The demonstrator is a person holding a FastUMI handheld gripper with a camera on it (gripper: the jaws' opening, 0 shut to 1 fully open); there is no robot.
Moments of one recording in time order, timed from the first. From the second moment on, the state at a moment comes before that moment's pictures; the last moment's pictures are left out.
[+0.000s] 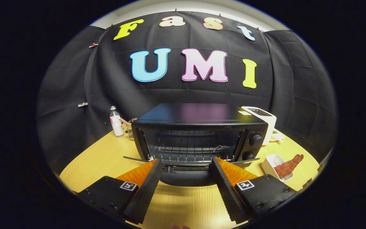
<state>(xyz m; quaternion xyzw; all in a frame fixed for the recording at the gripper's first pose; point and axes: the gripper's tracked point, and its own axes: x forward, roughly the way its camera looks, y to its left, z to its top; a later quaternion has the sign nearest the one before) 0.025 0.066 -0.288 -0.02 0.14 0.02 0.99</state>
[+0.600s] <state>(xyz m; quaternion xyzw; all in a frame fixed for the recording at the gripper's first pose) -0.027 0.065 -0.391 0.01 0.25 0.01 0.97</state>
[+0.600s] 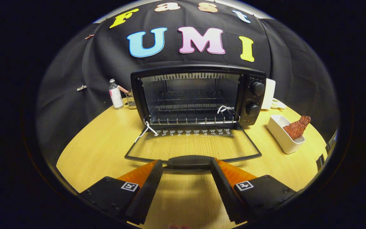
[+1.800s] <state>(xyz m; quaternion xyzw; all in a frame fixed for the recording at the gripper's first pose) 0.008 -0.232 -0.282 0.25 0.13 -0.19 0.94</state>
